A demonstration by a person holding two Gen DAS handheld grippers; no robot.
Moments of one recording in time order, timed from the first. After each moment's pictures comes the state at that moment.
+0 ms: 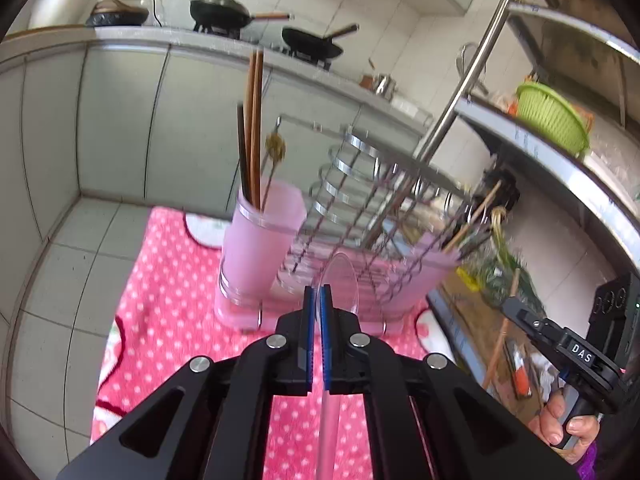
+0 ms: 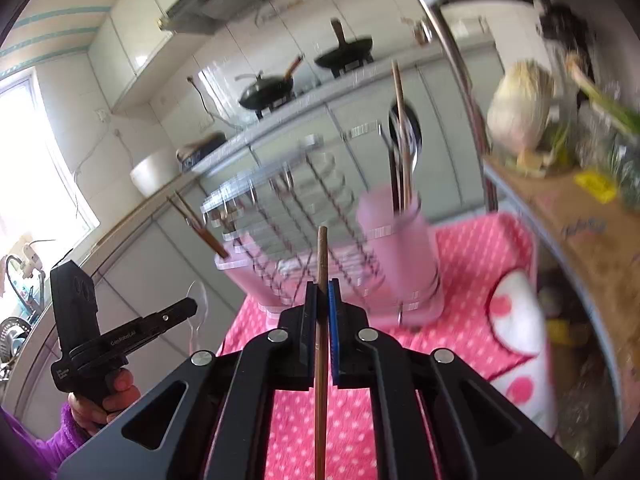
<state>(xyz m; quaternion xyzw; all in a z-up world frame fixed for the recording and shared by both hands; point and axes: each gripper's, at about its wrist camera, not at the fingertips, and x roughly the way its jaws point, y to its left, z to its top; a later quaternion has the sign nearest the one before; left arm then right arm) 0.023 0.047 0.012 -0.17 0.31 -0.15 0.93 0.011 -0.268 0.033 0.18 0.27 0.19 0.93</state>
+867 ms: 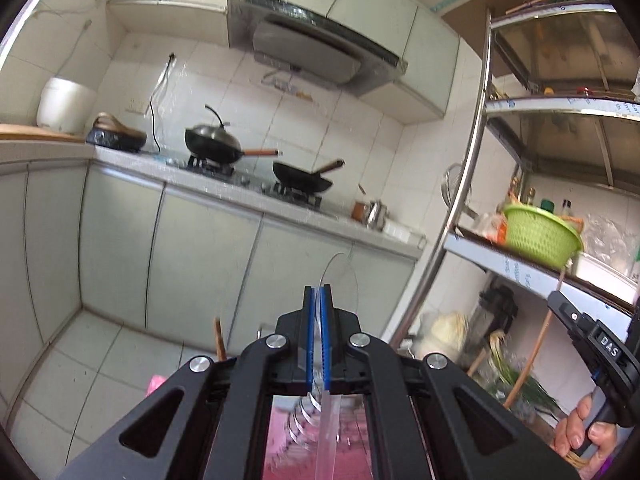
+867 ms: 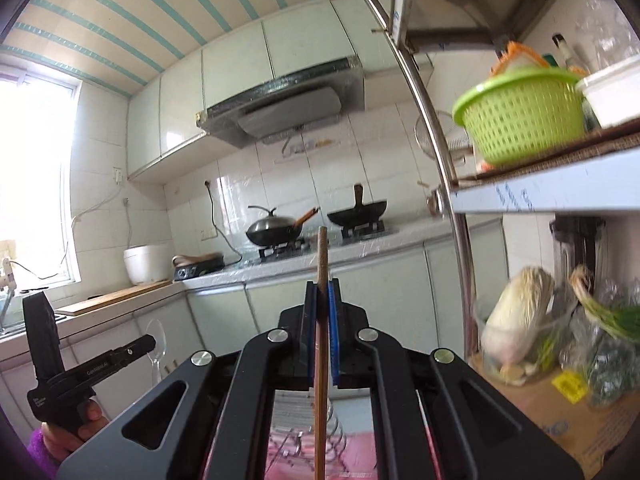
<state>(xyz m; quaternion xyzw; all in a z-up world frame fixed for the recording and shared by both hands) 0.067 0.048 0.131 -0.16 0.08 -0.10 0.98 0.053 -0.277 0.162 0.11 0.01 0.14 0.98</state>
